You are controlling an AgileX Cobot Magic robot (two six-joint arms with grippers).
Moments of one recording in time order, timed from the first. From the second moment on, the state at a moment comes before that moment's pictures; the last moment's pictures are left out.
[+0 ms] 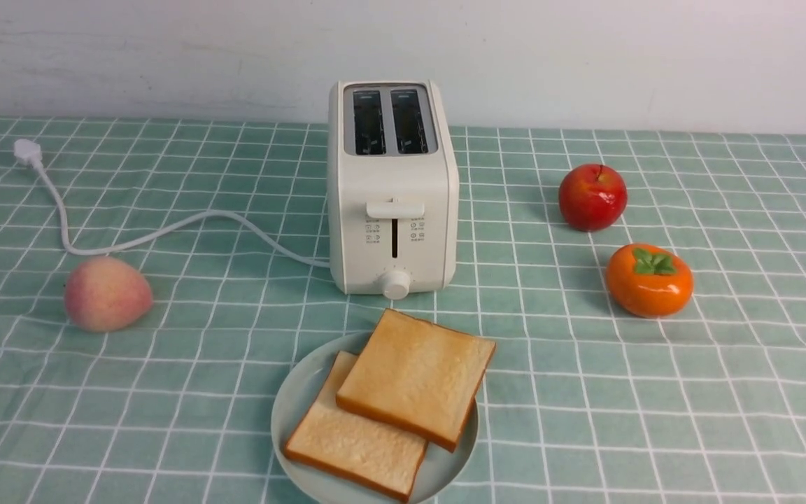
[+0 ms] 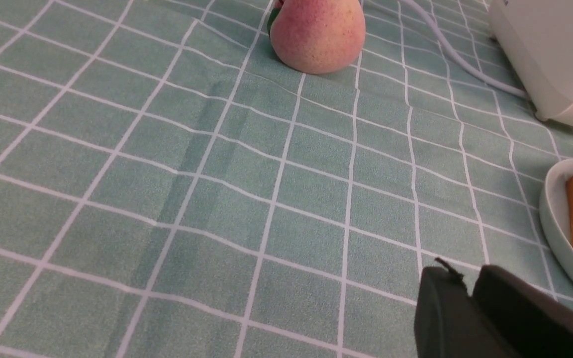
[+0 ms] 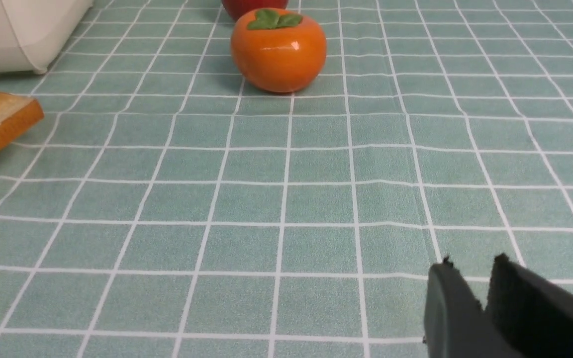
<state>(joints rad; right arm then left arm) 0.02 -0.01 0.02 0.01 0.38 -0.01 -0.04 -0.01 0.03 0.03 0.39 -0.43</state>
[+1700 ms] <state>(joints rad) 0.02 -0.01 0.02 0.01 0.38 -0.01 -0.04 -0.01 0.03 0.03 0.39 -0.43</state>
